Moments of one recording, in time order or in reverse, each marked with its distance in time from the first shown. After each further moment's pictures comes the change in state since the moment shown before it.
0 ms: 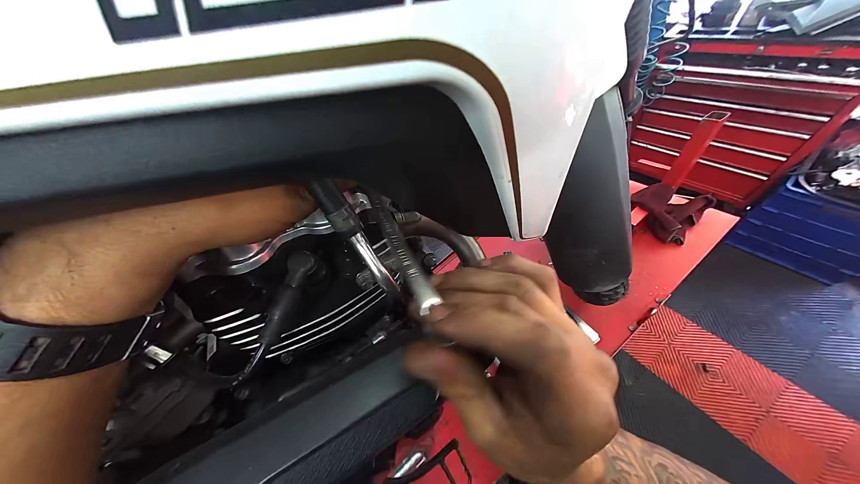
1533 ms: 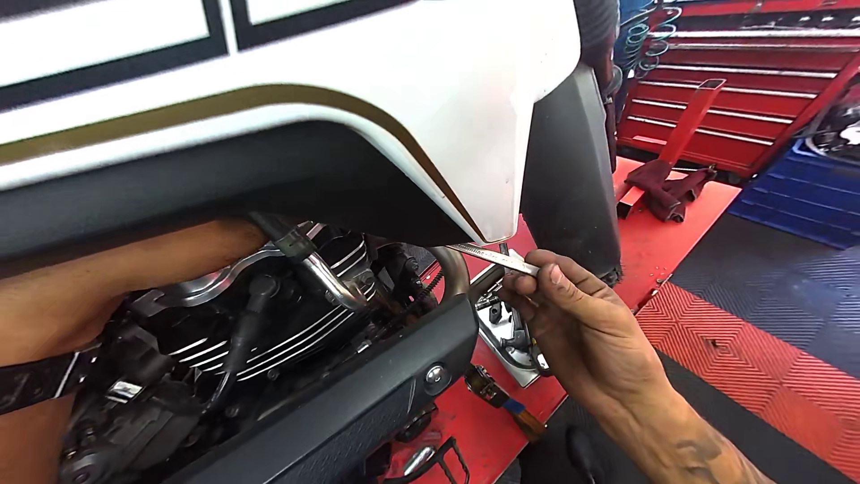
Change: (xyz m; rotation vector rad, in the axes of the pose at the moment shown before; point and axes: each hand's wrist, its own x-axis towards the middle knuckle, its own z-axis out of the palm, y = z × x) left_hand 0.006 0.025 -0.018 0.026 -0.228 -0.129; right_hand -0.032 0.055 -0.077 1.034 0.268 1.115
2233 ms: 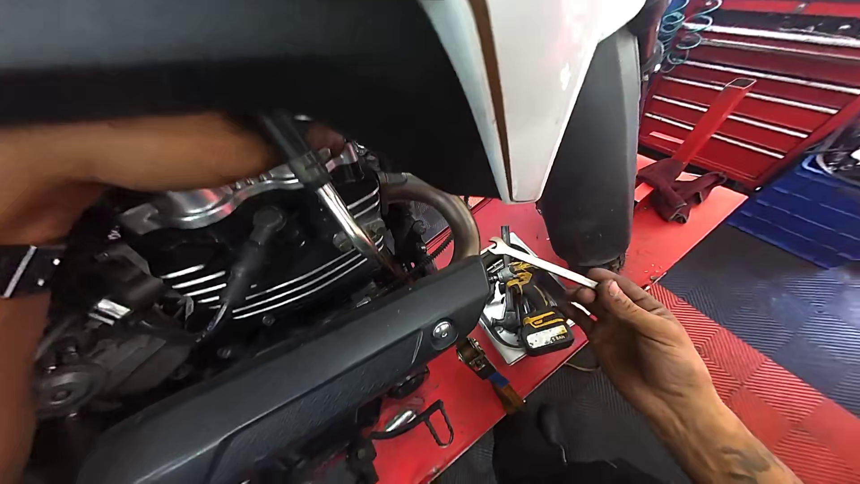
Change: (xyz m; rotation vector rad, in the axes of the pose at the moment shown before) left_hand 0.054 0.039 -0.013 -0.121 -0.439 -0.085; right_hand -0.032 -0.011 -0.084 -0.245 0.195 0.062
